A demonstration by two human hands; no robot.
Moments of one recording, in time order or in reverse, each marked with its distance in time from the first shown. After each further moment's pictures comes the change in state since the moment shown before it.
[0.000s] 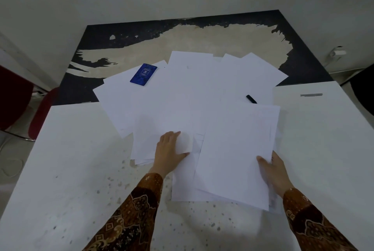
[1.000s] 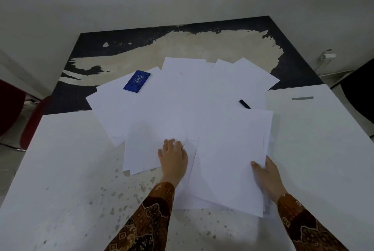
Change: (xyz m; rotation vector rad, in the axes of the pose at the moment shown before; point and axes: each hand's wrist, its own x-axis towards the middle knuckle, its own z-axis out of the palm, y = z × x) left_hand 0.006 0.036 0.034 0.162 0.094 -0.119; right_hand 0.002 0.006 -0.002 -0.004 0.003 -0.014
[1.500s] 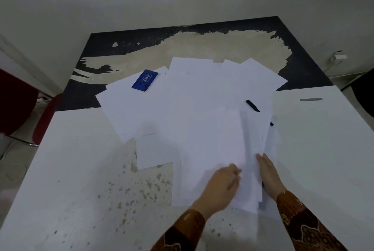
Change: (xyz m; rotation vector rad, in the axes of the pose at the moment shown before) left_hand -0.089 0.082 -0.020 -0.584 -0.440 0.414; right_hand 0.000 -0.010 0.014 0.128 -0.135 0.115
